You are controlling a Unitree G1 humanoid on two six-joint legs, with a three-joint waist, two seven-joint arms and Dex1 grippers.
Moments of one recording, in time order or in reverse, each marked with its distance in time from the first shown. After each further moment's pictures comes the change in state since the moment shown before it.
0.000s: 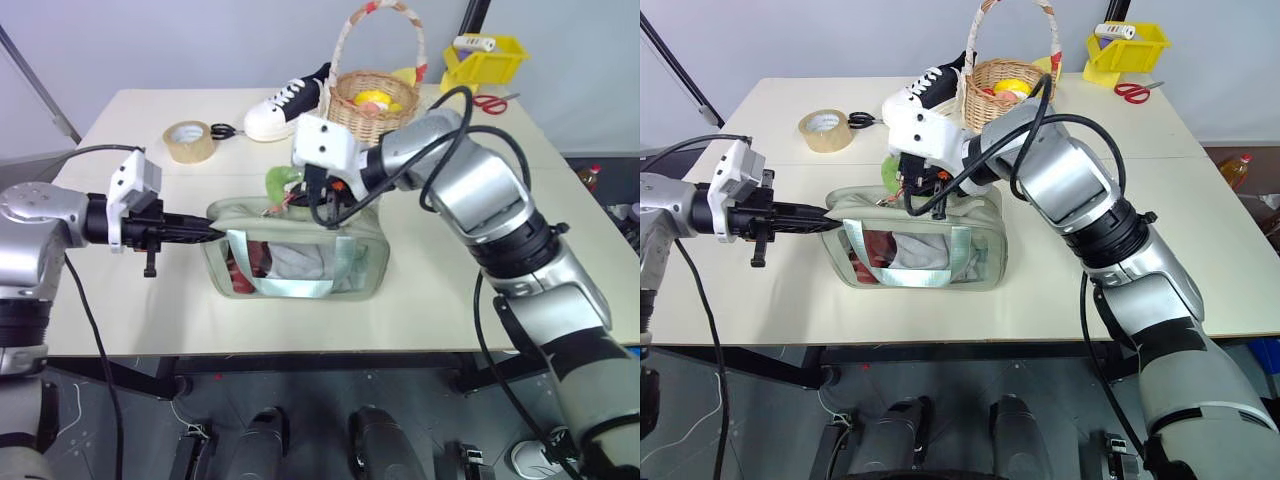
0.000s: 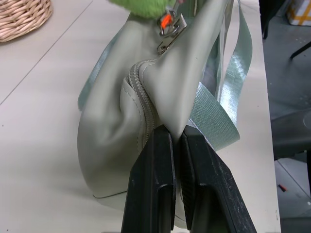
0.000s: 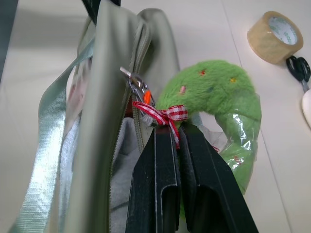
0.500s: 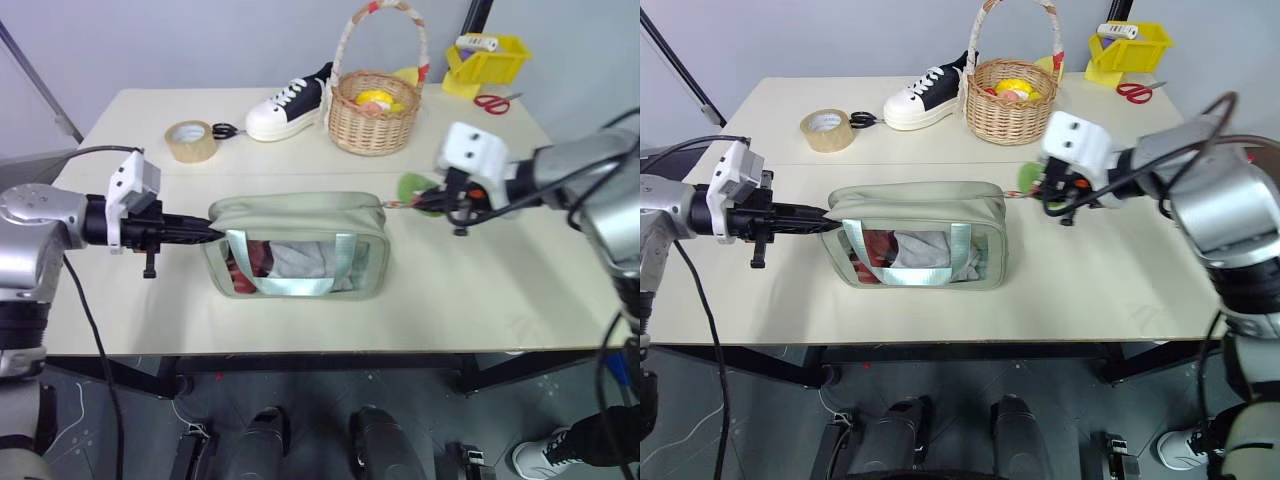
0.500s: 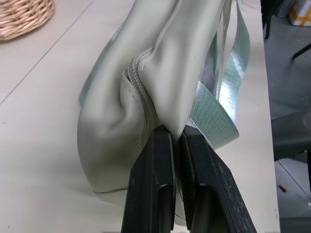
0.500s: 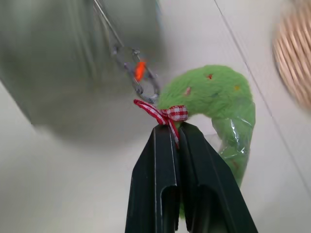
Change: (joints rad) left arm 0.015 0.011 0.004 -0.010 -0.004 0.000 0.008; right arm 0.373 -0.570 -0.226 -0.215 0.007 0.042 0.033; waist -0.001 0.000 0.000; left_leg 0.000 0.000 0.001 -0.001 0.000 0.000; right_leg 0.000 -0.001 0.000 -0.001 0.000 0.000
